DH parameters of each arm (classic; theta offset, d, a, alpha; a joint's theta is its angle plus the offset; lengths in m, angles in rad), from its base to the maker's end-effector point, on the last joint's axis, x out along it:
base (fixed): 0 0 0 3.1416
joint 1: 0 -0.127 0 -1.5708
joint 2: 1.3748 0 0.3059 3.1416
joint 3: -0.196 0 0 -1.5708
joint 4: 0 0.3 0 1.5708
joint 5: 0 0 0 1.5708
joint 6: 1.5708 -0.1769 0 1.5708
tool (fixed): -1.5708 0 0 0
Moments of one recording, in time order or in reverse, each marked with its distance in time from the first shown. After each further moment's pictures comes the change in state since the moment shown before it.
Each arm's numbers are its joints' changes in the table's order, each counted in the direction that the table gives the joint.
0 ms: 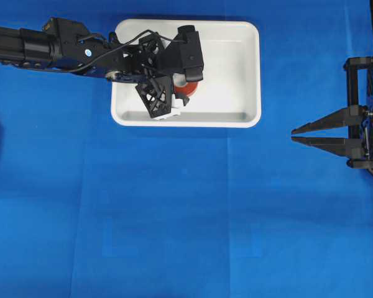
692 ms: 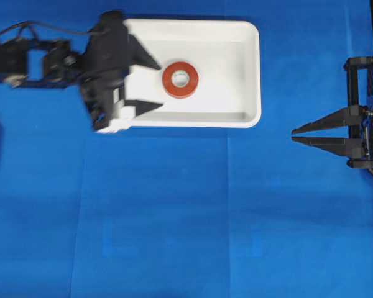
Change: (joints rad) left arm 0.143 0.581 0.255 -0.021 -0.035 0.003; right arm 0.000 0.000 0.000 0.000 0.003 0.000
